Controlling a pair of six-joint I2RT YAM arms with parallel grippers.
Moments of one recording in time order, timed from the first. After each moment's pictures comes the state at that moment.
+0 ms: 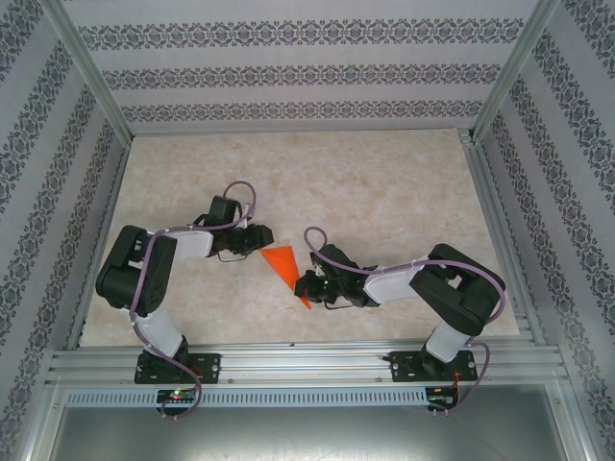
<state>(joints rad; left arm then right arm) -0.25 1.73 0.79 0.00 0.54 -0.61 0.87 1.68 0.58 0.29 -0.36 1.09</state>
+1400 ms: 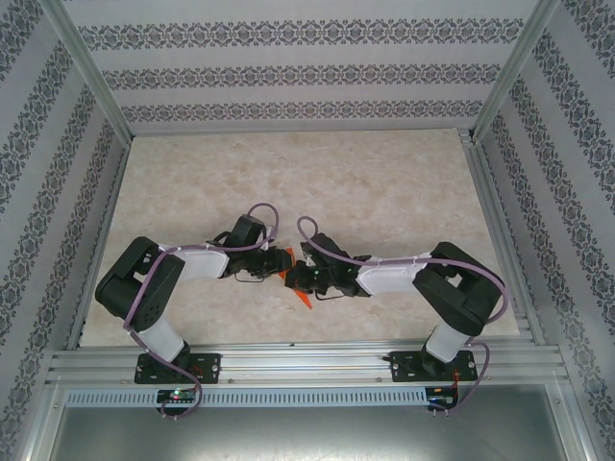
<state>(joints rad) -0.50 1.67 0.68 0.04 0.49 -0.76 0.88 1.69 0.73 0.18 -0.35 1.09</state>
